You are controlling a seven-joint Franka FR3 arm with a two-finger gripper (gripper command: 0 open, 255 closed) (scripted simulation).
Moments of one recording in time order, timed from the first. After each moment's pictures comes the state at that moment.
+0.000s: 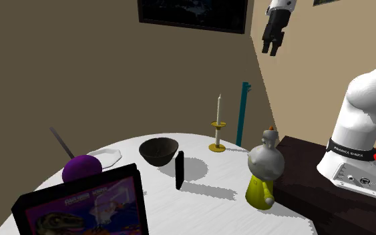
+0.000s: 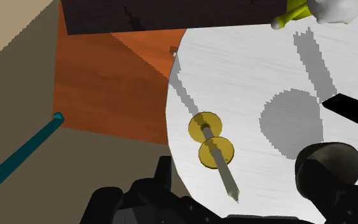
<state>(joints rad) -0.02 -0.77 -0.04 -2.32 0.09 1.65 0.01</state>
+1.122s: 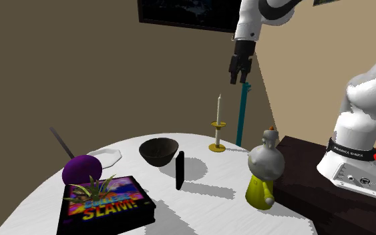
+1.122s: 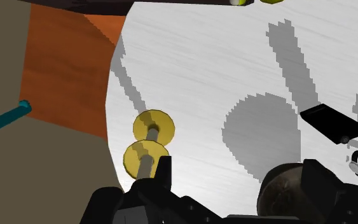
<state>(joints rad) 0.08 -0.51 0.23 -2.42 0.17 2.01 0.20</state>
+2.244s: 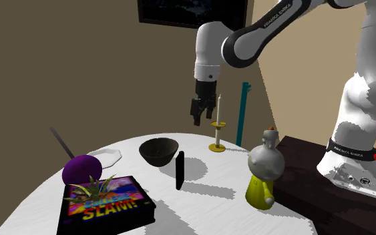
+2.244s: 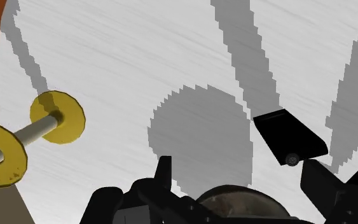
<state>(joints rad) 0.15 0.07 0.49 -2.21 -0.07 2.30 0.55</state>
